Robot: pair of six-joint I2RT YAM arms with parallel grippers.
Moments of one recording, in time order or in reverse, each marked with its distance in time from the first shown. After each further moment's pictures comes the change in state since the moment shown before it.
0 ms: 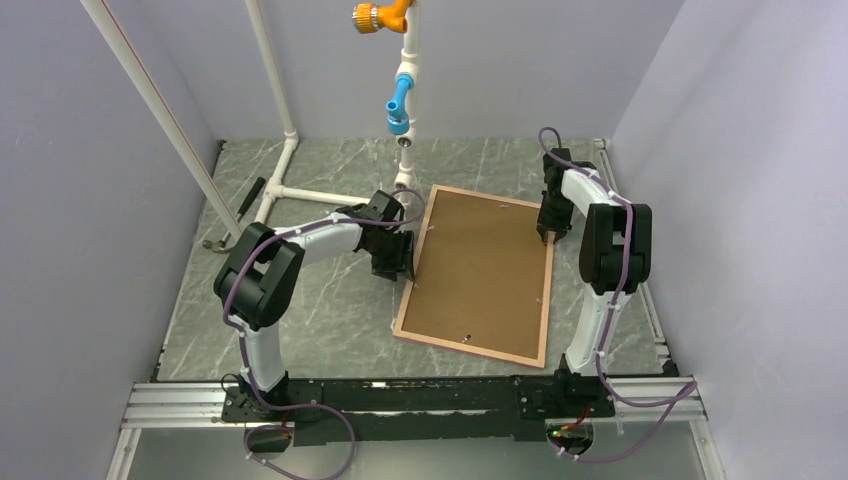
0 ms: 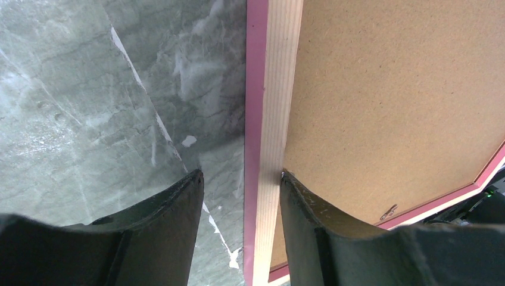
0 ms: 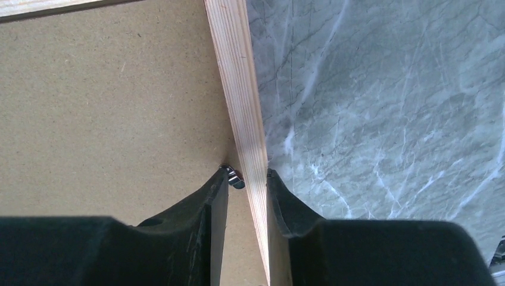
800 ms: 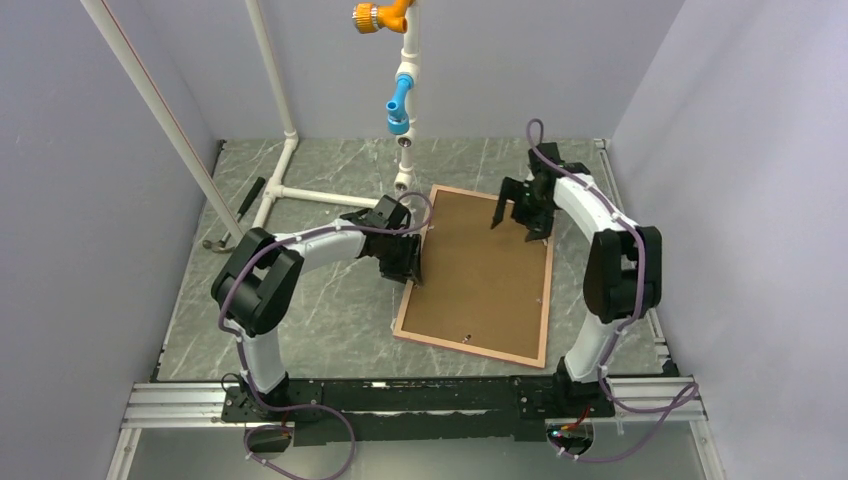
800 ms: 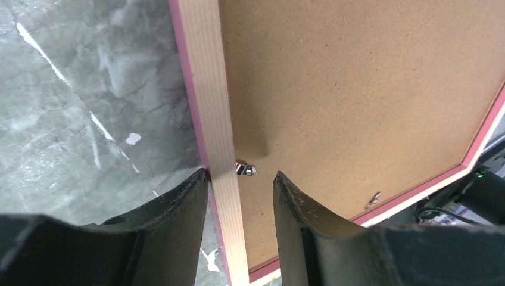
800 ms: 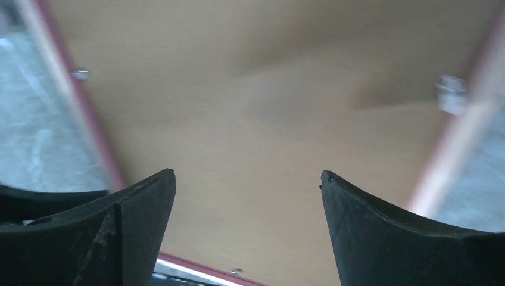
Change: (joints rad) left arm -0.042 -0.039 -0.035 0.059 0.018 -0.003; right arm 0.109 -0.256 -0.127 0.027 -0.333 0.080
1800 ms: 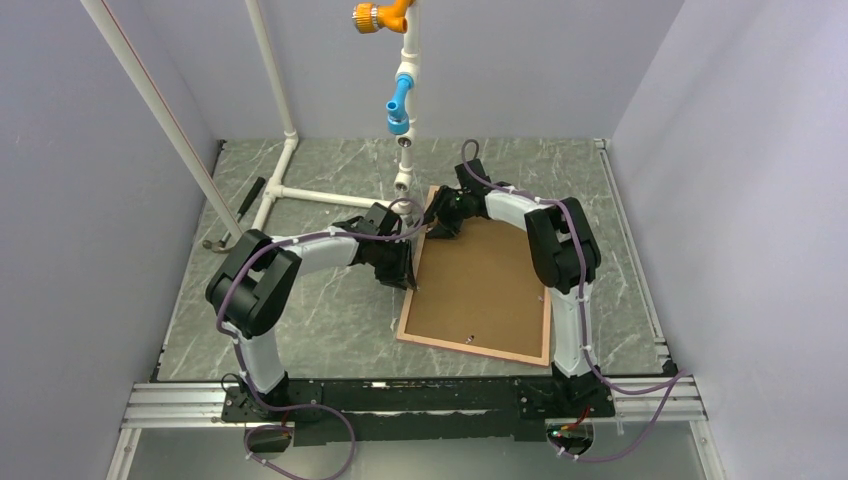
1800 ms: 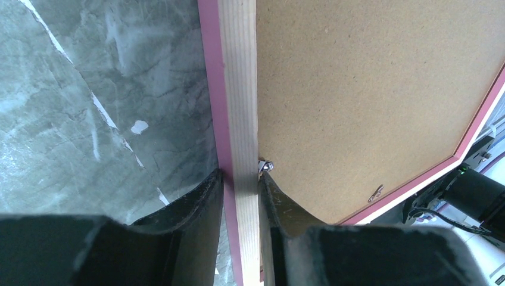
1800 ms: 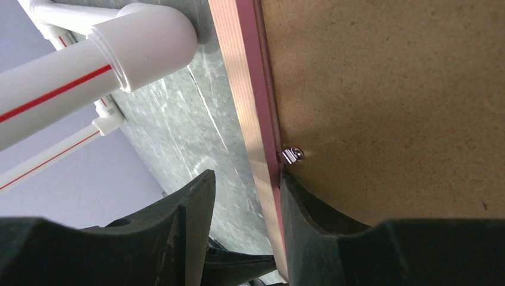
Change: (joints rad) left arm 0.021 -0.023 -0.113 0.115 0.066 -0.054; right arm 0.295 0.392 0.094 0.565 -0.381 0.554
